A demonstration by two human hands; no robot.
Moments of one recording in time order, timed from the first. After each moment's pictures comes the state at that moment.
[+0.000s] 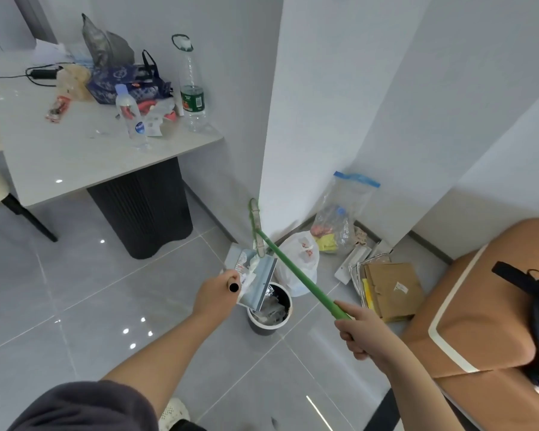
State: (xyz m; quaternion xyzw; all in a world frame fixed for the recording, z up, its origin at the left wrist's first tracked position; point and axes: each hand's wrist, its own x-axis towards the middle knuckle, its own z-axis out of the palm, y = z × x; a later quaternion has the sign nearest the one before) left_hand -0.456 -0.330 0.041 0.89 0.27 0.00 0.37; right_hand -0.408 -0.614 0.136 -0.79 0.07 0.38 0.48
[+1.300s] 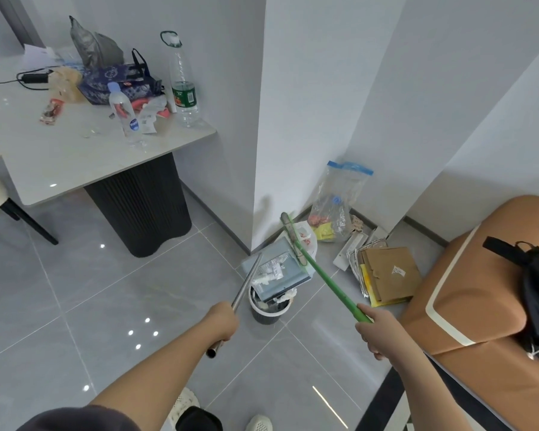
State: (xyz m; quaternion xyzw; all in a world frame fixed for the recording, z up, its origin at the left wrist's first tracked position) left_hand -0.513 -0.365 0.027 0.82 0.34 -0.27 0.37; right_hand -0.442 -0.659 0.109 -0.88 0.09 0.32 0.35
